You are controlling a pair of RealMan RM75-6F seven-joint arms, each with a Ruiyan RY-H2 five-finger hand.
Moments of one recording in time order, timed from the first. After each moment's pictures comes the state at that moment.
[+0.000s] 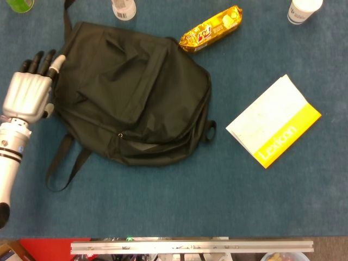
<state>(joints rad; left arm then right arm) -0.47 -1.32 -0.13 -1.46 1.22 1.06 0.39 0.16 -1.03 0.11 -1.64 -1.46 1.42 -0.03</state>
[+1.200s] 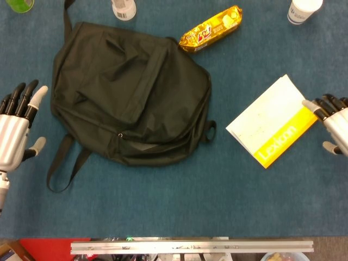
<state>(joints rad) -0.23 -1.22 0.02 -1.63 1.52 1.41 0.18 0.32 -1.26 -0.02 -1.45 -1.64 1.17 -0.29</state>
